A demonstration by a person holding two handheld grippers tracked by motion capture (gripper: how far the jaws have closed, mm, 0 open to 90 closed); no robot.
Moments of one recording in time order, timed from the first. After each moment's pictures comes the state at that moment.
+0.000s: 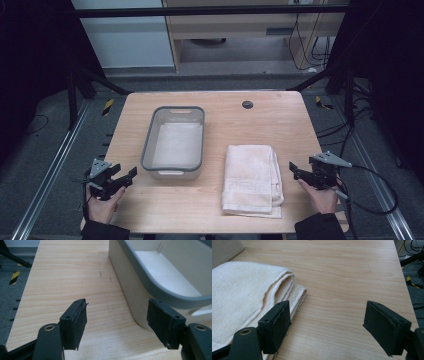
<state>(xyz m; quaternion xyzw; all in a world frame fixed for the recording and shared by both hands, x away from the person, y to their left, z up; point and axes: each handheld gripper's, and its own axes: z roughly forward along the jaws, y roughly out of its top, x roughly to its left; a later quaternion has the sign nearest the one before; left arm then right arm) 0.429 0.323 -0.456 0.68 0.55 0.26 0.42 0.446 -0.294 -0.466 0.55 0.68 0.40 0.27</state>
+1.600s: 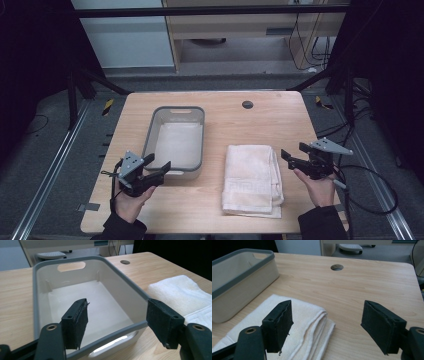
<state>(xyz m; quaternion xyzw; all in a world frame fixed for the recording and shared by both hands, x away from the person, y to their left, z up) 0.419 0.223 -0.406 0.72 0.43 0.25 0.49 0.453 -0.268 -0.412 0.49 0.69 0.47 0.26</state>
